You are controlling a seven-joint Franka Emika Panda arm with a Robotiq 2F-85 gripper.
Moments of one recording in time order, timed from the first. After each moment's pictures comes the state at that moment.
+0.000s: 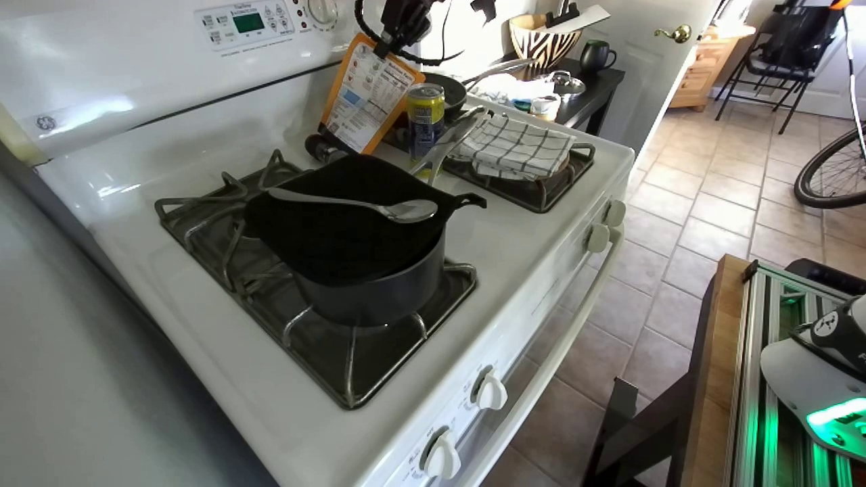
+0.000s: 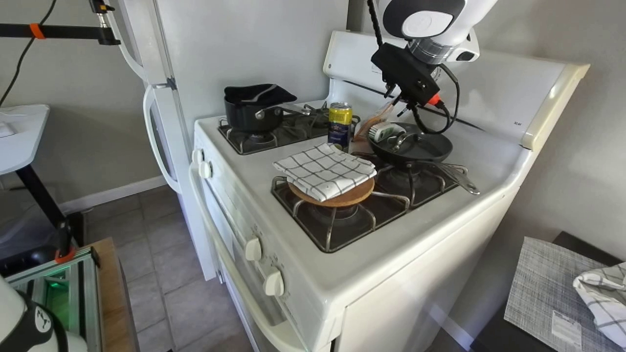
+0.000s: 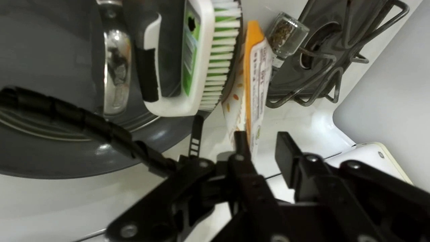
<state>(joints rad) -0.16 0.53 0.04 -1.39 0.72 2.09 -0.66</state>
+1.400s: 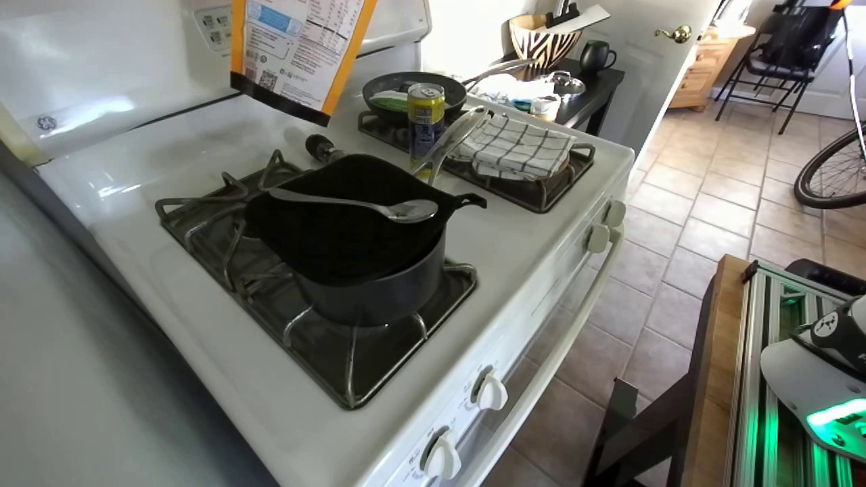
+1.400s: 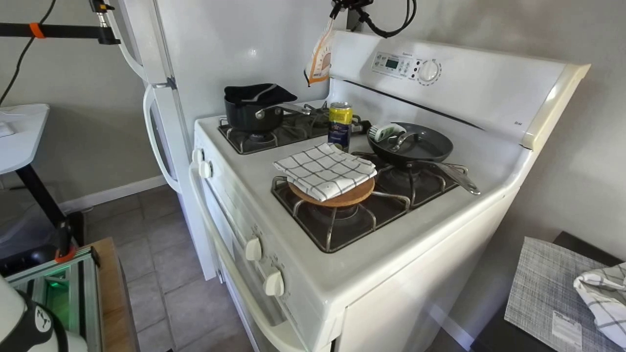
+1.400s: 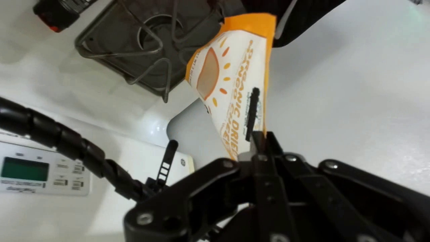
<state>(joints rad) -0.09 0.49 0.18 -1.04 0.61 1.65 -0.75</state>
